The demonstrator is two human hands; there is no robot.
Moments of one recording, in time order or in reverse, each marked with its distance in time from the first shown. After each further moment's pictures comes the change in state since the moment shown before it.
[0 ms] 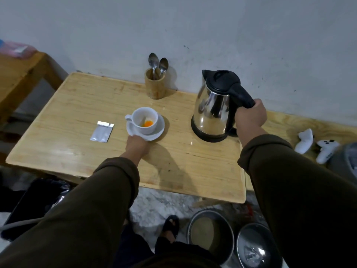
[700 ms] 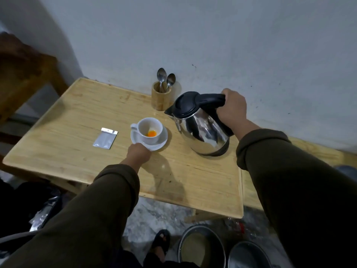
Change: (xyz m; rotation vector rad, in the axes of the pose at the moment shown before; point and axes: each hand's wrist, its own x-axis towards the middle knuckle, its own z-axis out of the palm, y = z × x) left_hand -0.003 -0.005 -0.014 0.102 -0.066 0.029; right_hand -0.023 -0.073 0.022 -0.532 -0.250 -0.672
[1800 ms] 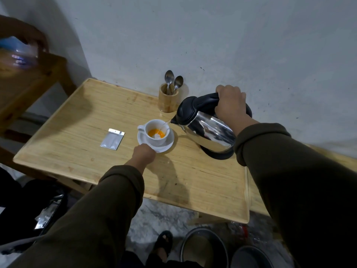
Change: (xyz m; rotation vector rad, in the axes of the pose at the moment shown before) left_hand -0.004 0.000 -0.014 0.159 -0.024 0.043; right_hand 0.017 -0.030 0.008 -0.371 -0.014 -0.178
